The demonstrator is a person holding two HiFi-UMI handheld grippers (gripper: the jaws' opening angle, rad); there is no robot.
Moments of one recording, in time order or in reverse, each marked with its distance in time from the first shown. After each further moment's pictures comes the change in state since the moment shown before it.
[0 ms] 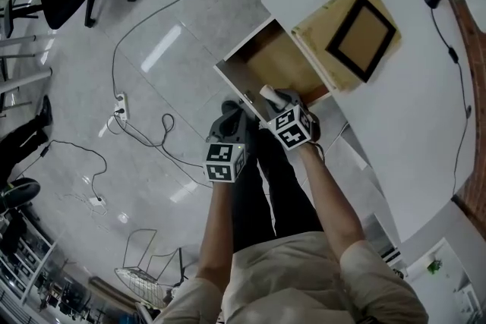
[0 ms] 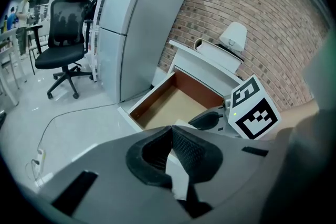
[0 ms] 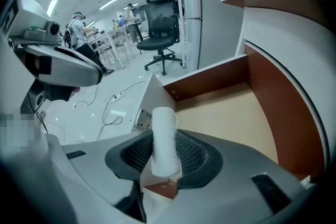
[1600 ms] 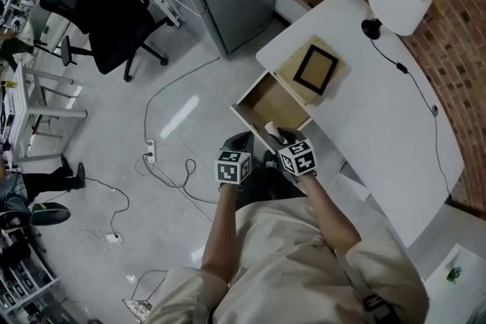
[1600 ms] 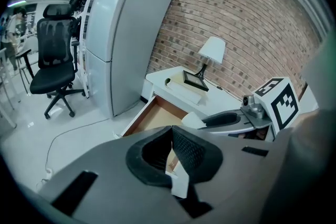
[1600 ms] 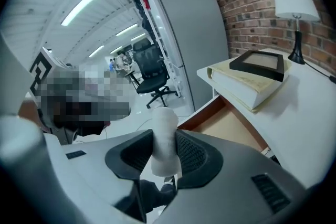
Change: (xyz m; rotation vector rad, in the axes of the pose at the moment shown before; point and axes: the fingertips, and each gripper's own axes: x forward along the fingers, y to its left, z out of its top) left arm -0.119 -0.078 0.097 0.096 -0.030 -0.089; right arm -0.198 0.054 0.069 0.311 -0.330 0.030
